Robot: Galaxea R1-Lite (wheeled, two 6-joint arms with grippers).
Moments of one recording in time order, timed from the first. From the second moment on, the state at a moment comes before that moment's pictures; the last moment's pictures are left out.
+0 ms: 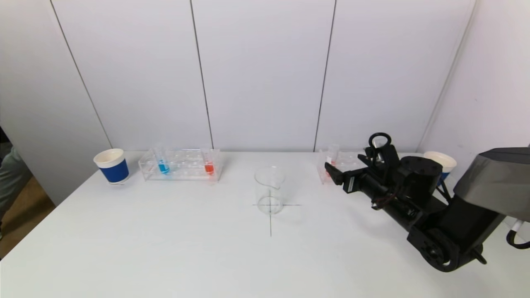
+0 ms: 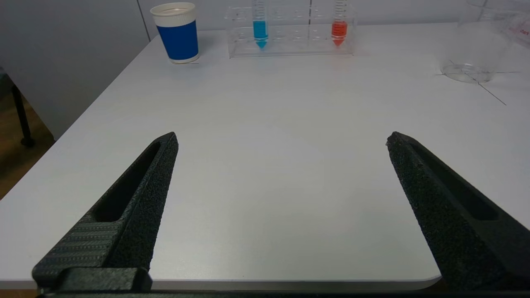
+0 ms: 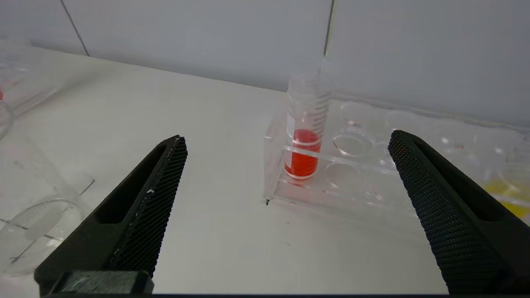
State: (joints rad) left arm 0.00 0.00 -0.01 0.01 0.00 0.01; right arm 0.31 2.18 -0.63 -1.46 -0.02 0.02
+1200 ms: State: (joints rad) left arm 0.00 0.00 -0.01 0.01 0.00 0.01; right arm 0.29 2.31 -0.85 -1.37 -0.07 0.09
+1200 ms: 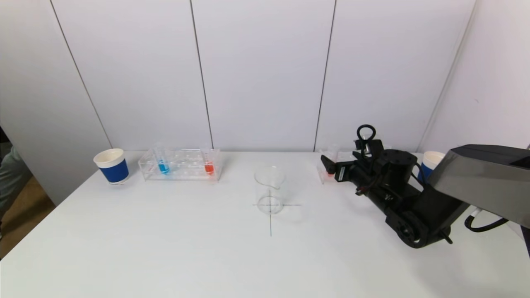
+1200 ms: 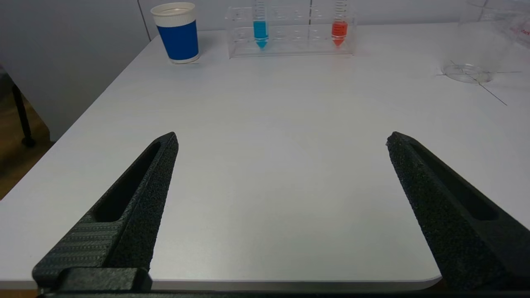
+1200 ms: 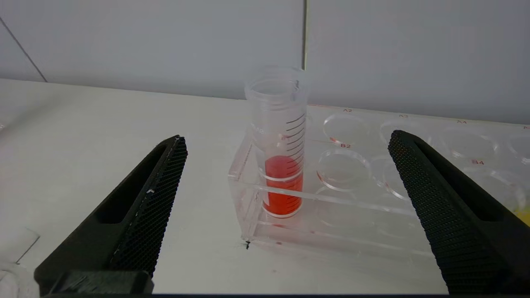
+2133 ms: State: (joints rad) left arm 0.00 0.00 -0.01 0.01 0.00 0.01; right arm 0.31 2.30 -0.88 -1.31 -0.07 0.10
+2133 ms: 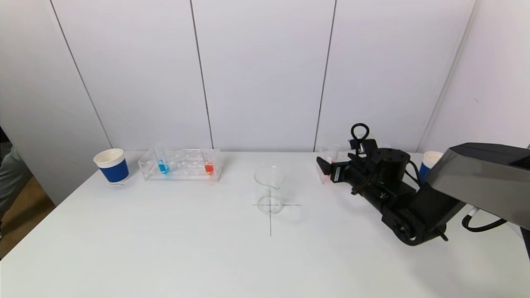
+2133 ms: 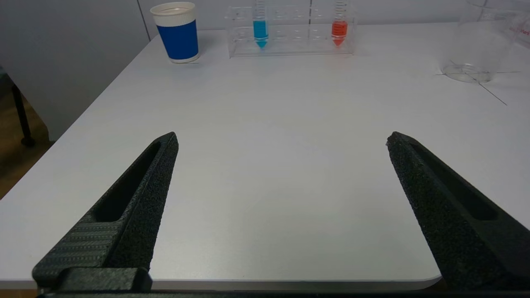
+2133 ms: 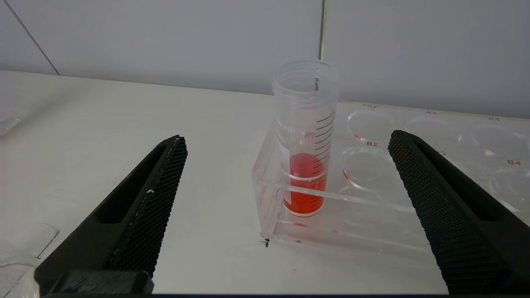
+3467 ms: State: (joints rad) left arm 0.00 0.00 -0.01 0.01 0.00 0.01; right arm 0.29 2.35 -0.97 -1.31 -0.07 0.10
